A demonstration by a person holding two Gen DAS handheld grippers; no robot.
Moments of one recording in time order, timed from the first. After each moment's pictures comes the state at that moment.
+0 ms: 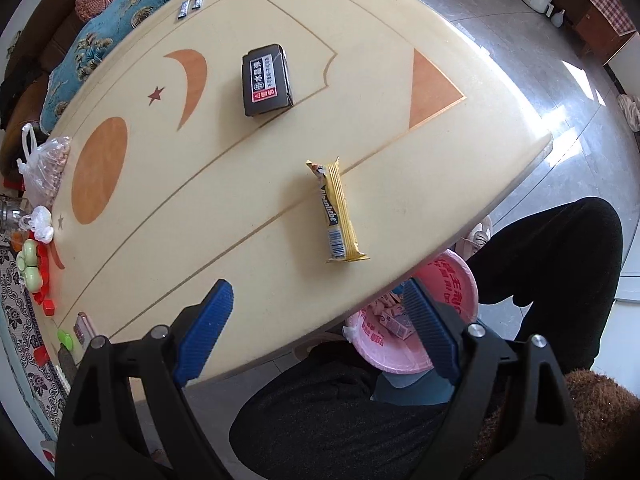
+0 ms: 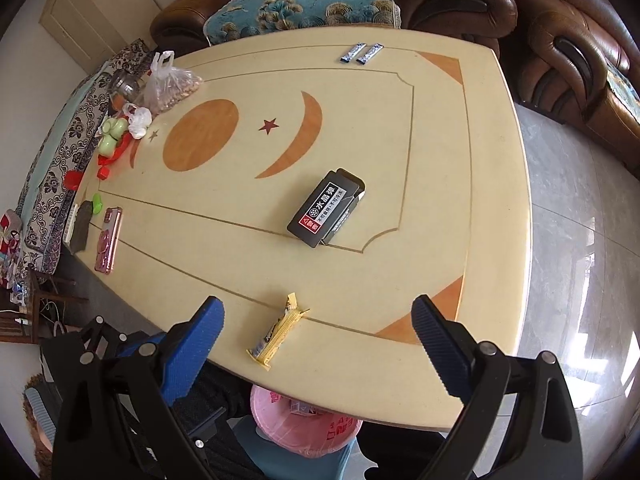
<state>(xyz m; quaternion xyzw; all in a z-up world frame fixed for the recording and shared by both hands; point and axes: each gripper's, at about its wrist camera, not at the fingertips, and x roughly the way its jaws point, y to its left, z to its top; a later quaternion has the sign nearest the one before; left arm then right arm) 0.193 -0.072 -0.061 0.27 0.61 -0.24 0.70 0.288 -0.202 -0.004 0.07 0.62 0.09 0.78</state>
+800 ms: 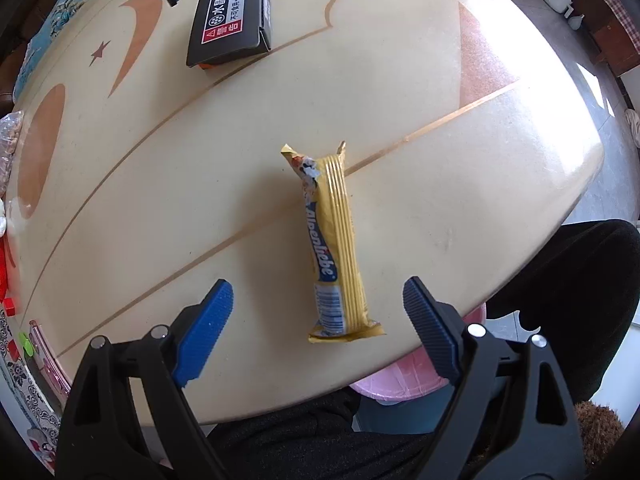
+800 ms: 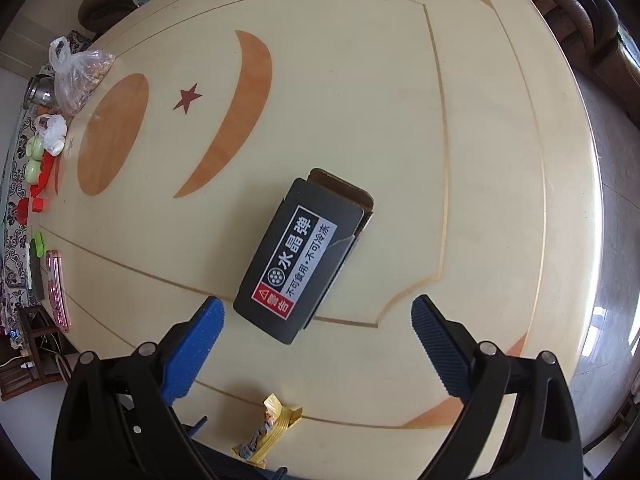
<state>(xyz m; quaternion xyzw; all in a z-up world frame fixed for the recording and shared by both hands) 0.230 -0.092 -0.161 0.24 0.66 -0.23 0.67 0.408 -0.184 -0.147 0.10 0.70 0.03 0.70</state>
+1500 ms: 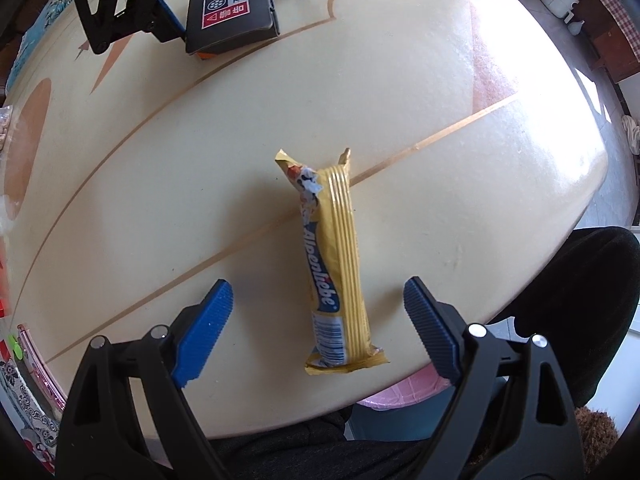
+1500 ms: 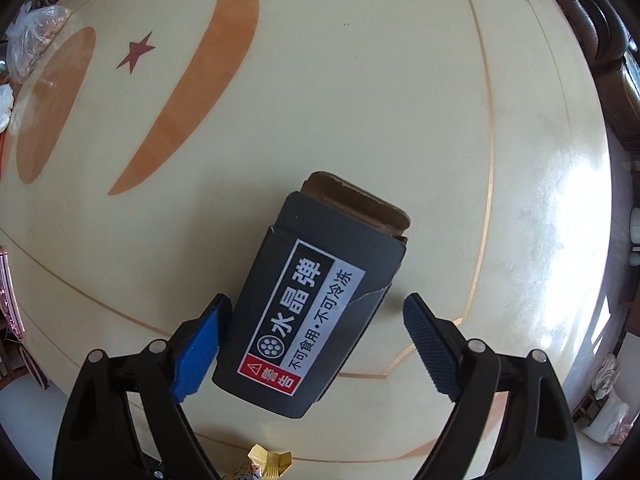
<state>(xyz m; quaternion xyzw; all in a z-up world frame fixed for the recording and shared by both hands) 0.243 -0.078 -0.178 0.22 0.67 -0.23 0.67 0.438 -0.149 -0.201 0.01 0.75 -0.01 0.67</state>
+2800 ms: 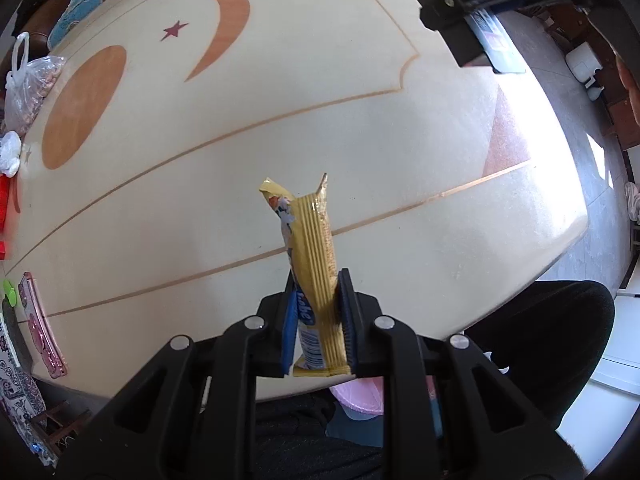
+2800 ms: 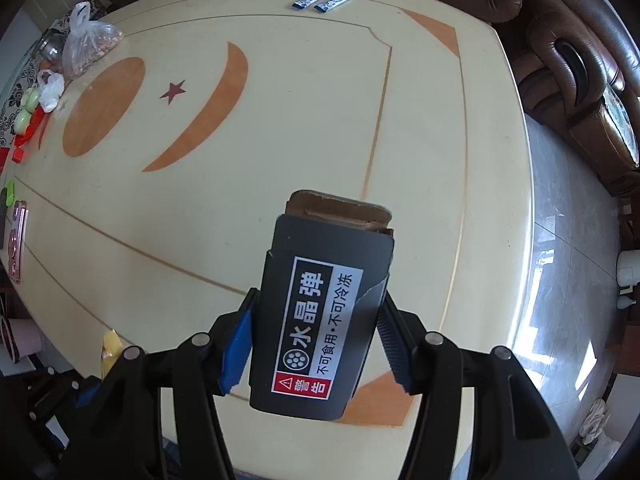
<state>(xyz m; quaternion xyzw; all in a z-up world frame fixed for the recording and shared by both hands) 0.252 -0.047 -0.111 0.15 0.66 -0.18 0.72 0.342 -0.186 -0.086 -0.03 0.65 0.04 0.76</state>
